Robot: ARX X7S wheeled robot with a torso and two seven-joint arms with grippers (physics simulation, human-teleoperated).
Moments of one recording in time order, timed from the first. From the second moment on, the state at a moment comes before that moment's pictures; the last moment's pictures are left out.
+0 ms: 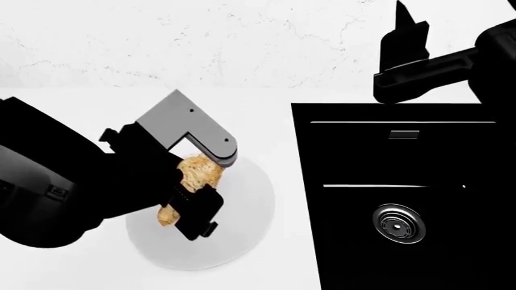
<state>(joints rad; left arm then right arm) -1.69 -0.76 1.21 0.30 -2.11 -1.17 -0.87 1.69 1.01 -0.82 -0.65 1.79 0.84 1.13</state>
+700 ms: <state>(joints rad) -1.67 -0.75 1.23 0.31 -2.10 -1.17 -0.84 1.69 1.01 -0.82 -0.65 1.78 0.84 1.13</state>
